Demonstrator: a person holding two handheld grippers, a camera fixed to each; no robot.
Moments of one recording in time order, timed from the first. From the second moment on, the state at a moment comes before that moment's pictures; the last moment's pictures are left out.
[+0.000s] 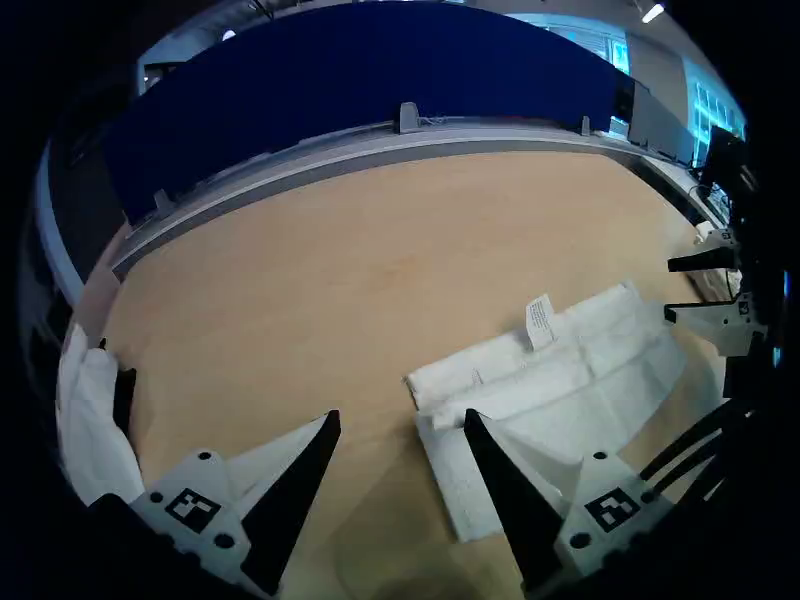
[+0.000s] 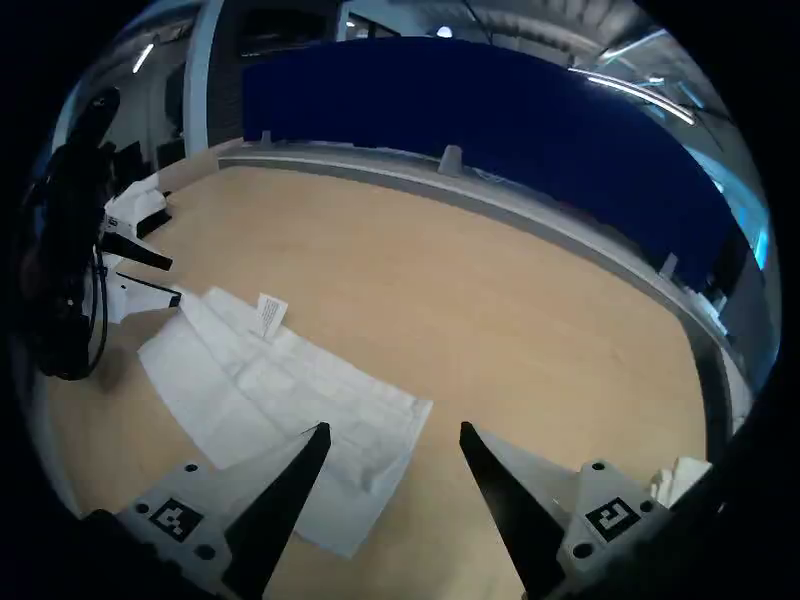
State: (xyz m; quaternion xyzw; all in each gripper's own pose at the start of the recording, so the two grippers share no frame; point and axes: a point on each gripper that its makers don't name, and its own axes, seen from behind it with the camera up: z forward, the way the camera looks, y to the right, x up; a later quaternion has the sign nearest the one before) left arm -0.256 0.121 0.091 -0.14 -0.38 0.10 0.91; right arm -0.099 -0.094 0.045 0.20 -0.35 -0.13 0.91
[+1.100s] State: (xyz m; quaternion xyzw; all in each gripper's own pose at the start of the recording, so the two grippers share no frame) left arm -0.237 0.084 0.039 -0.10 -0.37 0.07 0.92; right arm -0.092 -0.137 0.025 0.25 -0.34 -0.14 0.90
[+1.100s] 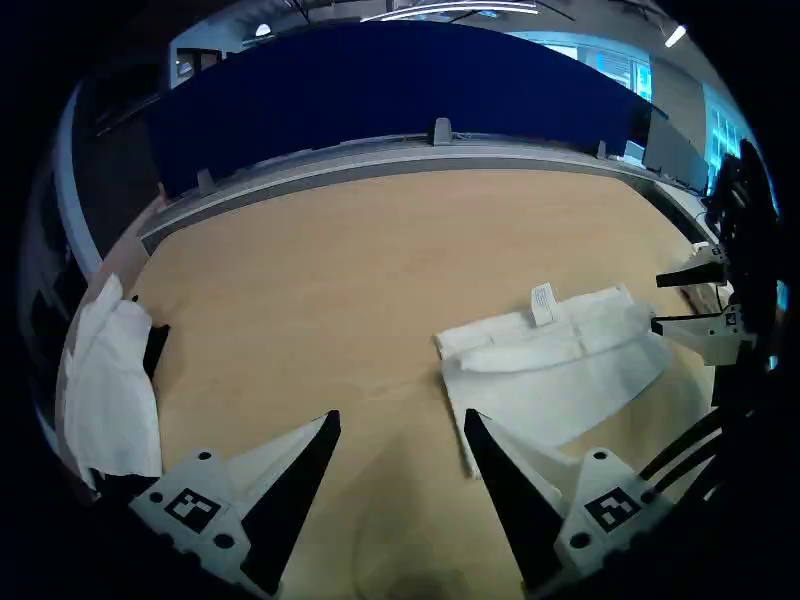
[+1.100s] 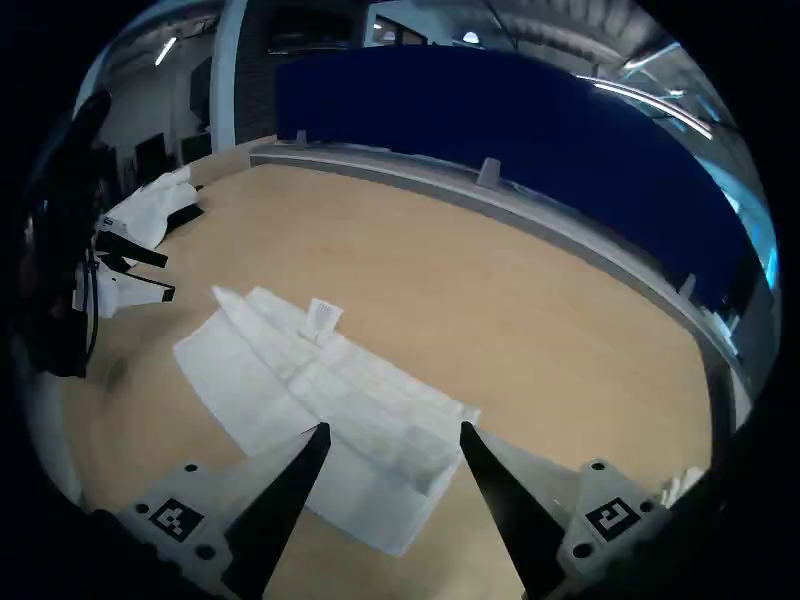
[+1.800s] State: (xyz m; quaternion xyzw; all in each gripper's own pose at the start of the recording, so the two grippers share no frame) left arm -0.238 0.021 -0.042 -0.03 -0.38 0.03 0.93; right arm -0.105 -0.229 0.002 0.33 -0.34 -0.16 0.87
